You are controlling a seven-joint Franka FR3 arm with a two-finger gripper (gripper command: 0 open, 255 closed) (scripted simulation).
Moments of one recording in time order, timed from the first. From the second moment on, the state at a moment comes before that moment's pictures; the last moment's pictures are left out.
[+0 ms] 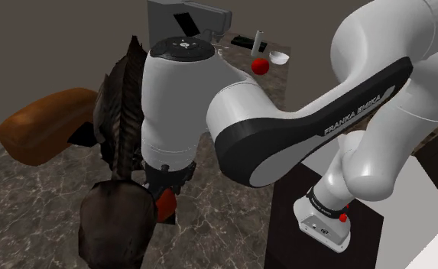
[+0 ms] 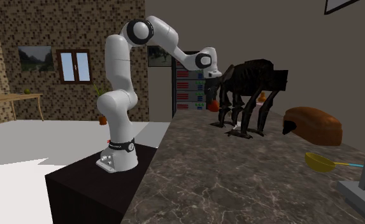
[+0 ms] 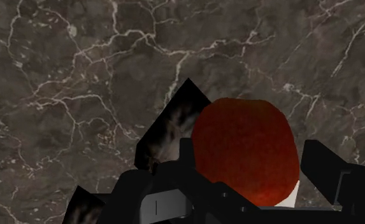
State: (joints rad) arm 0.30 0.03 0.72 -2.04 -0.07 2.16 1.06
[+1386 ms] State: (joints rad) arm 0.31 -0.08 0.70 -2.24 0.26 2.48 0.86
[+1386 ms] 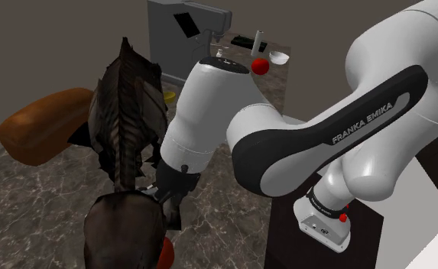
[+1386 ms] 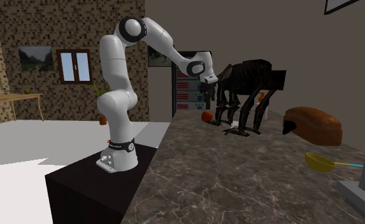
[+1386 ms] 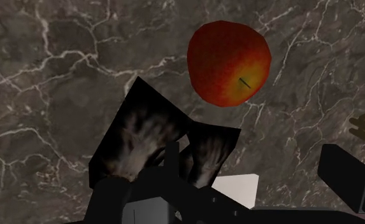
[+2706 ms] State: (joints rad) arm 0.34 0.13 0.73 -2.13 0.00 2.44 1.00
